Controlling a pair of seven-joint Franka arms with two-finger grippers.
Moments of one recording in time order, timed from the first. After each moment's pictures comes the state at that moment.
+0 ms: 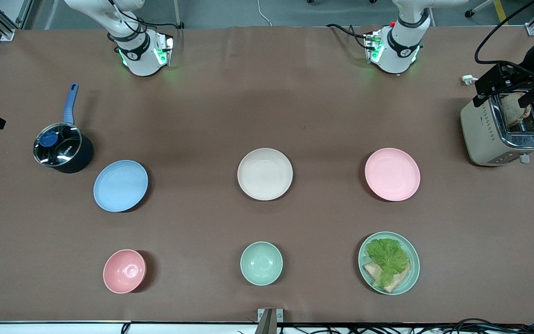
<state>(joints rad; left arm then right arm) -0.04 -0.07 -0.06 -1.53 -0.02 1.51 -0.07 0.01 0.06 -0.14 -1.40 0.01 1.47 -0.04</state>
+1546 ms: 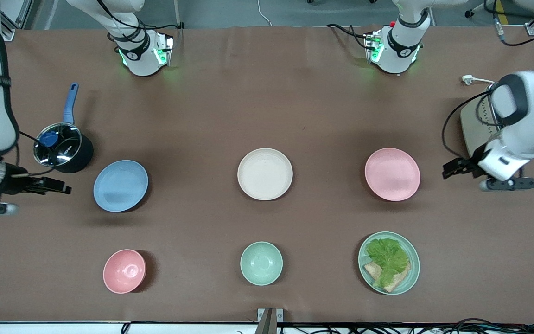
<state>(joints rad) -0.04 0.19 0.10 -2.15 -0.10 2.44 0.11 -0.13 0.43 -0.14 -1.74 0.35 2.04 -0.43</state>
